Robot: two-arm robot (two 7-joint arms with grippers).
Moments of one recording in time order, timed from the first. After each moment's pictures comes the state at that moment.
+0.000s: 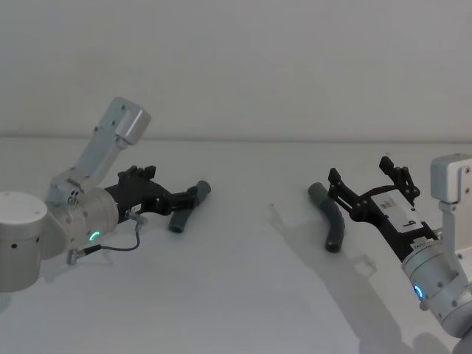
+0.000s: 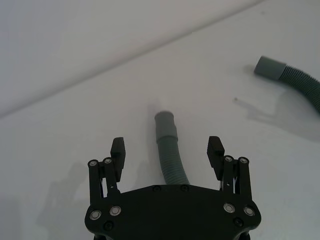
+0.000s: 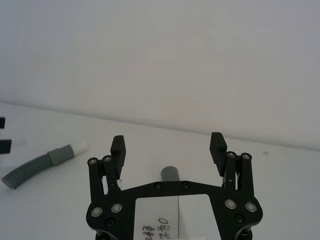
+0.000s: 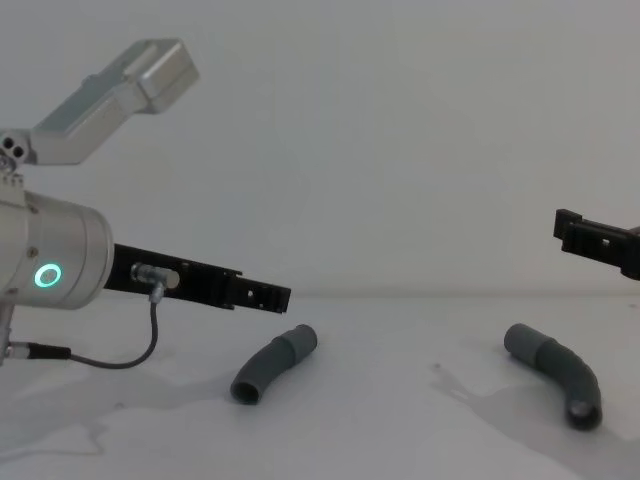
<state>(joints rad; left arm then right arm) -0.37 0.40 0.43 -1.66 -0.40 0.59 -0.22 -0.01 0.34 -0.23 -1.77 0.29 0.03 0.07</state>
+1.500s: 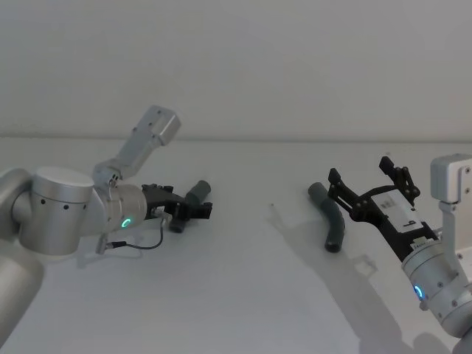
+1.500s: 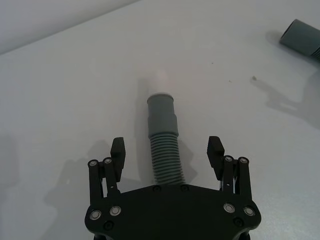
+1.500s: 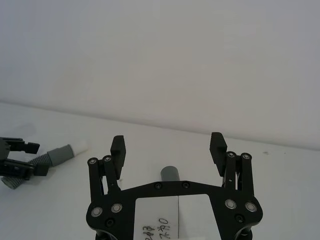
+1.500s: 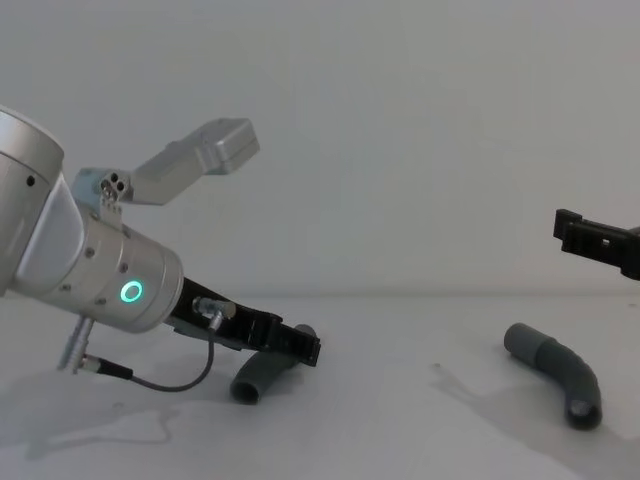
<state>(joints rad) -0.54 0.28 0.49 -1.40 -0.38 0.77 -0.26 -0.01 0.34 -0.23 -1.77 0.29 0.03 0.07</state>
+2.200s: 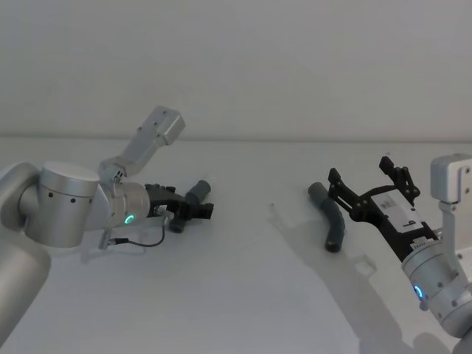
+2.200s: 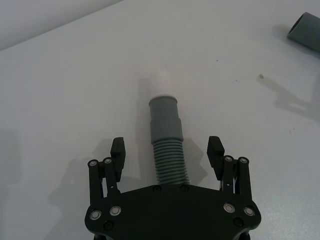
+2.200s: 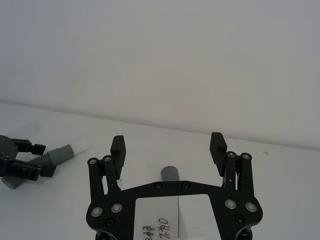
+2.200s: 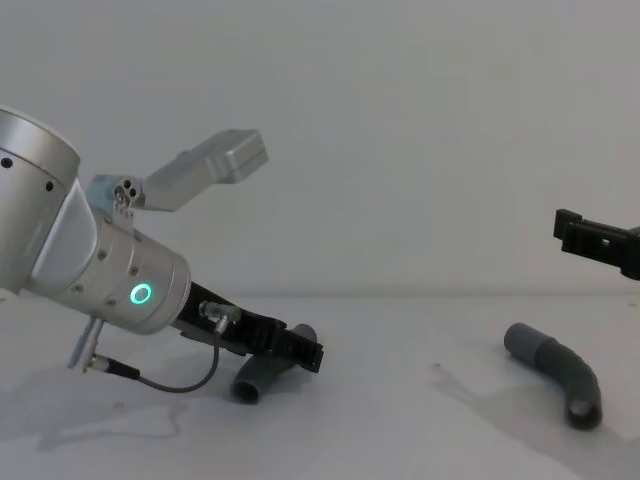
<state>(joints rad) -0.58 0.26 0.51 -1.33 -0.36 0.76 -0.29 -0.01 0.34 -0.23 -1.77 0.29 0.03 0.07</state>
